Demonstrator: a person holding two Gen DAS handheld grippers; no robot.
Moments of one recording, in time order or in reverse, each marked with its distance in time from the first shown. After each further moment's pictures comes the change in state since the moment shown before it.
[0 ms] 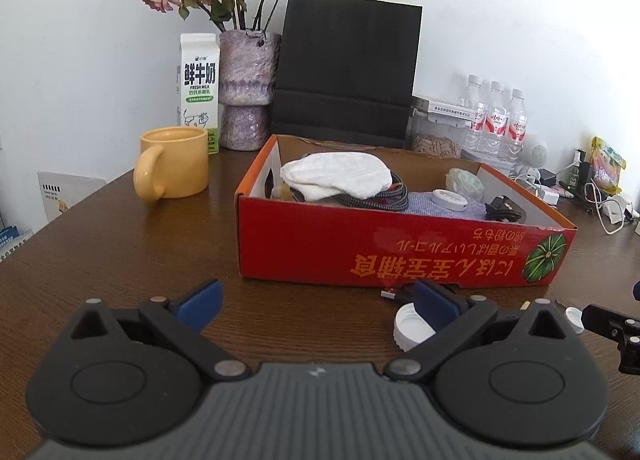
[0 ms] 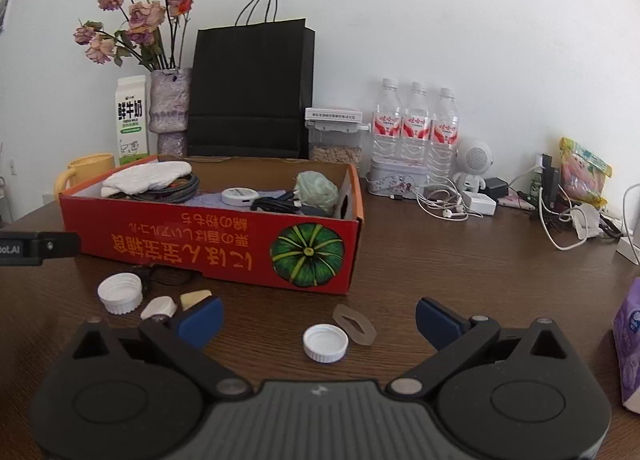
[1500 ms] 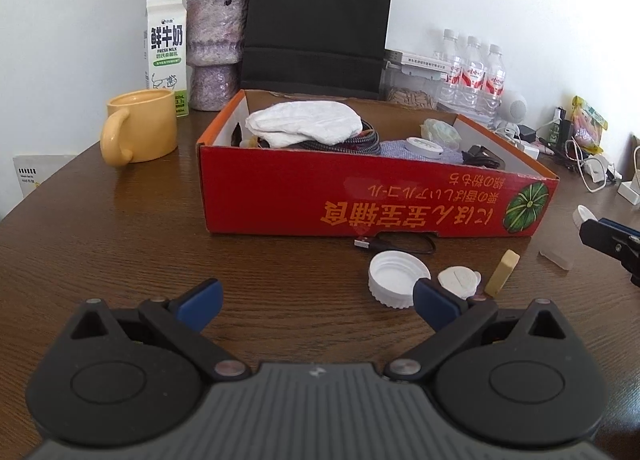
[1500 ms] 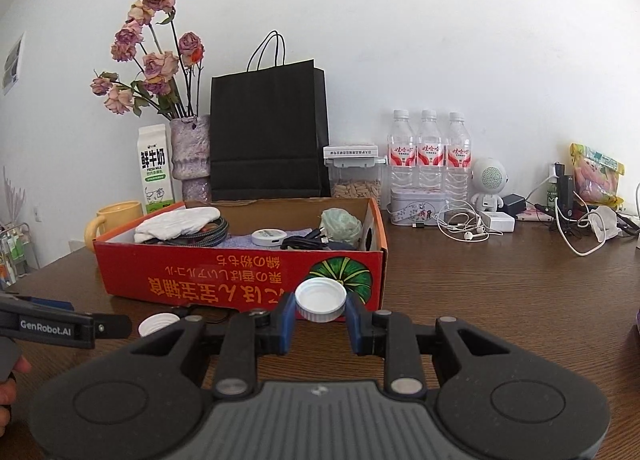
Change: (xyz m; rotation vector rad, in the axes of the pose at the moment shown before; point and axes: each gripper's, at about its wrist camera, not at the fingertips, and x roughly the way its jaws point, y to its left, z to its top) left arm 0.011 -0.010 -0.011 0.050 0.132 -0.072; right arm -0.017 0.003 0.000 0.071 -0.130 0.094
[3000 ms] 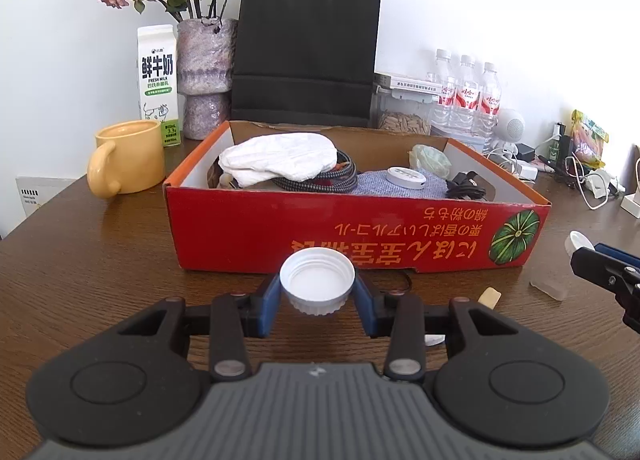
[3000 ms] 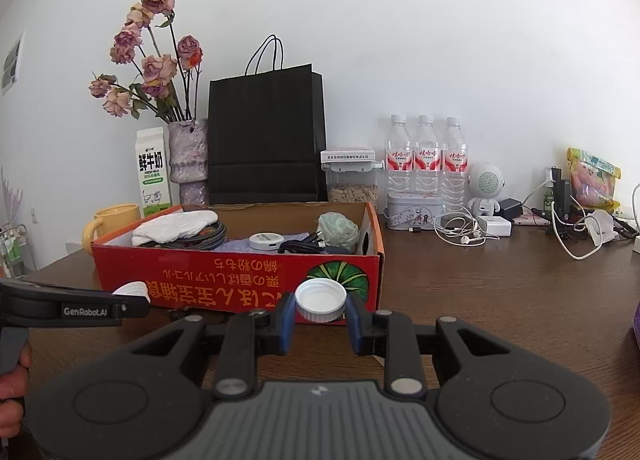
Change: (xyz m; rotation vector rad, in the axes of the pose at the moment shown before) left arm 0.001 -0.029 0.011 0.008 -0.094 0.030; right arm -0.004 -0.001 -0.001 -0.006 -0.018 -0.010
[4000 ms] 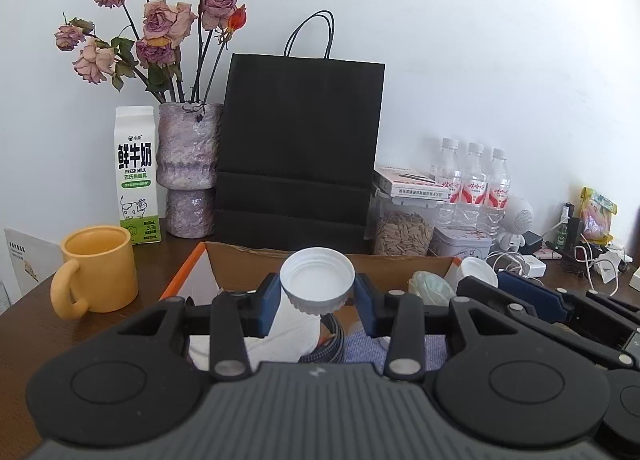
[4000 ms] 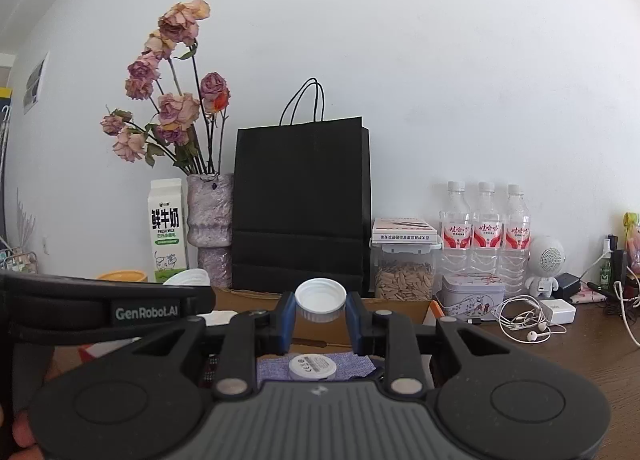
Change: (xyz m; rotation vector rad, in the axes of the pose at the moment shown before) left arm 0.046 -0.013 0.093 -0.026 -0.197 -0.004; right arm 0.099 0.042 0.074 -0.035 -0.149 0.070
